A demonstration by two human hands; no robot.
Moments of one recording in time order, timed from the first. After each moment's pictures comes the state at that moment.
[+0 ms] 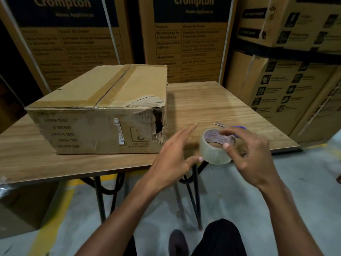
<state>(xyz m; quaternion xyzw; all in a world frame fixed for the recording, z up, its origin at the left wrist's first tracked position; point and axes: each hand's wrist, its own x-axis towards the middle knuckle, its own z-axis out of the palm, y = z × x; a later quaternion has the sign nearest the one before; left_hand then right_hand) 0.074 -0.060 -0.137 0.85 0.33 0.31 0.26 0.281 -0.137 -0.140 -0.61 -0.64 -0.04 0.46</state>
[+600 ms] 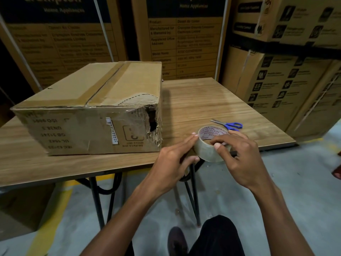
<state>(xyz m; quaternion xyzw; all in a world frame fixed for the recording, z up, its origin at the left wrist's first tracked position) 0.081 -0.050 -0.177 0.87 0.25 0.37 0.21 0.281 -0.130 -0.158 -0.59 -0.67 -0.06 0.45</state>
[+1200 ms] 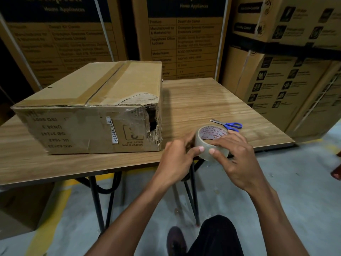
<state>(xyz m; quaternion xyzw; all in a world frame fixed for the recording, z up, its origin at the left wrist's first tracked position) 0.104 -0.052 -0.162 0.77 0.33 0.36 0.40 0.279 -0.127 -0.168 -0.58 -0.68 -0.07 0.43</state>
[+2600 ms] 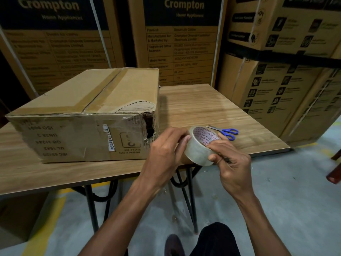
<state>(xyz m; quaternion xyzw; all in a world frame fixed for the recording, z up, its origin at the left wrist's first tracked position) 0.089 -0.036 -0.150 0.81 0.24 0.53 0.04 0.267 -0.111 -0.186 -0.47 -0.63 -0.07 0.61</state>
